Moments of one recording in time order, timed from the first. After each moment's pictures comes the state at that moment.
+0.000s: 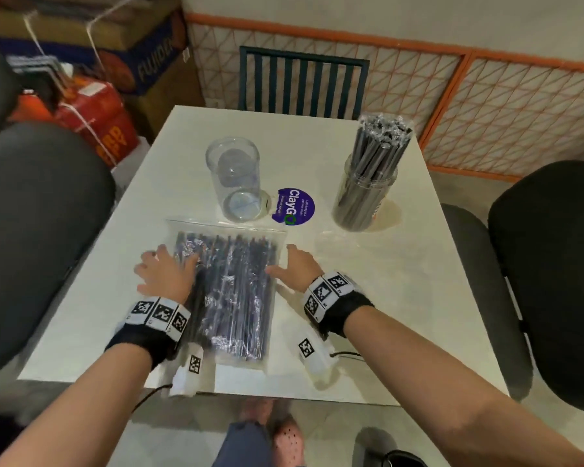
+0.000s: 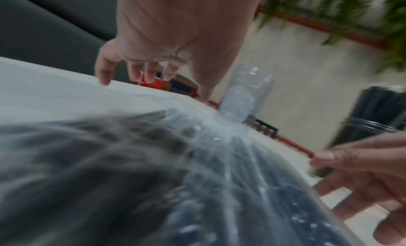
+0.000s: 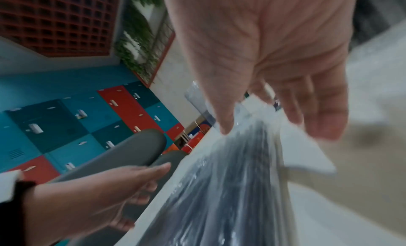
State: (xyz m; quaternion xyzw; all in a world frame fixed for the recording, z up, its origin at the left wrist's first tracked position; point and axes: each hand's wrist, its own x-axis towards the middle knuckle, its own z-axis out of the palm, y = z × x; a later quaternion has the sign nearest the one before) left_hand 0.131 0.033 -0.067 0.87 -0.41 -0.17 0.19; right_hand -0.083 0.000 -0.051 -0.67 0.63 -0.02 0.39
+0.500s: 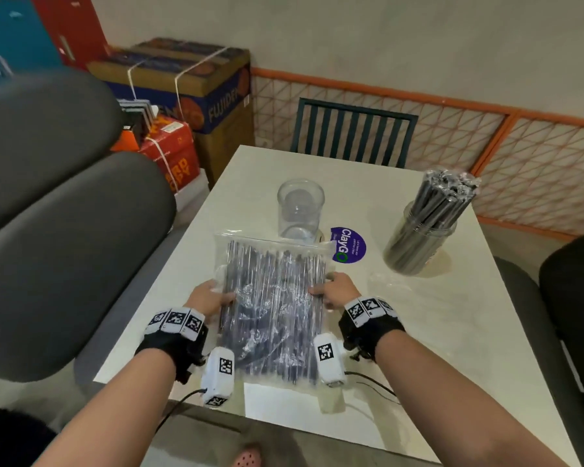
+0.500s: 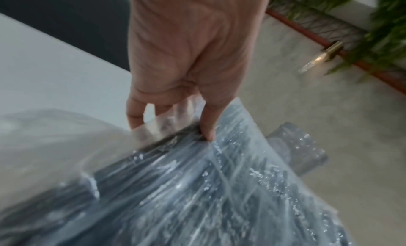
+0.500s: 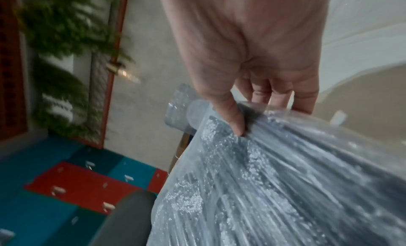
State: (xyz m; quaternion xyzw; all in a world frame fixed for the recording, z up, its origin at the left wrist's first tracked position) left_hand 0.210 0.035 -0.065 0.79 -0.35 -0.45 0.23; right_hand -0.035 -0.020 -0.043 -0.50 0.67 -0.15 0.54
